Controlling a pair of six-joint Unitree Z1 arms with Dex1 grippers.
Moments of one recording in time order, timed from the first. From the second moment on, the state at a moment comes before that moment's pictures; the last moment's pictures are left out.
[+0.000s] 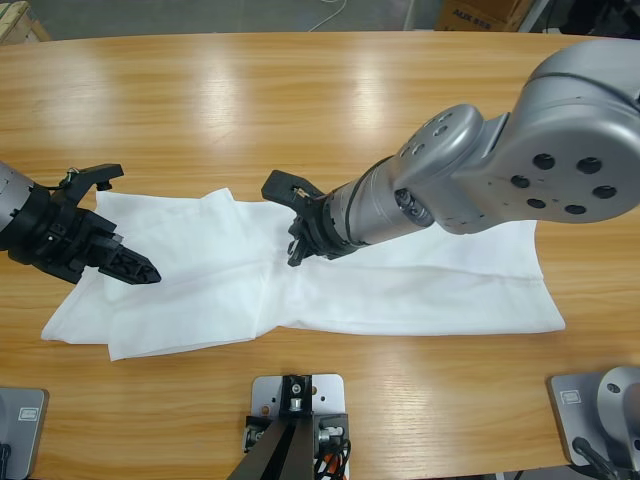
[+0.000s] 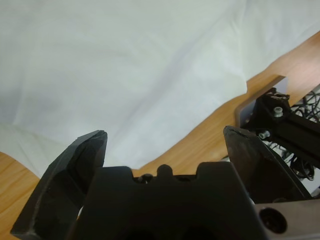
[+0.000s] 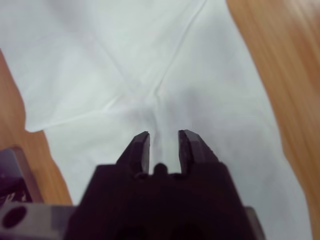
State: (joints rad) arm 0 -0.55 1.65 -0.97 0.78 -0.40 -0.15; arm 1 0.96 1.94 -1.02 0.09 0.24 -0.15
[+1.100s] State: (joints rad) arm 0 -0.55 1.65 -0.96 0.78 -0.40 -0.15; arm 1 1.08 1.98 -1.00 0.11 0.05 -0.13
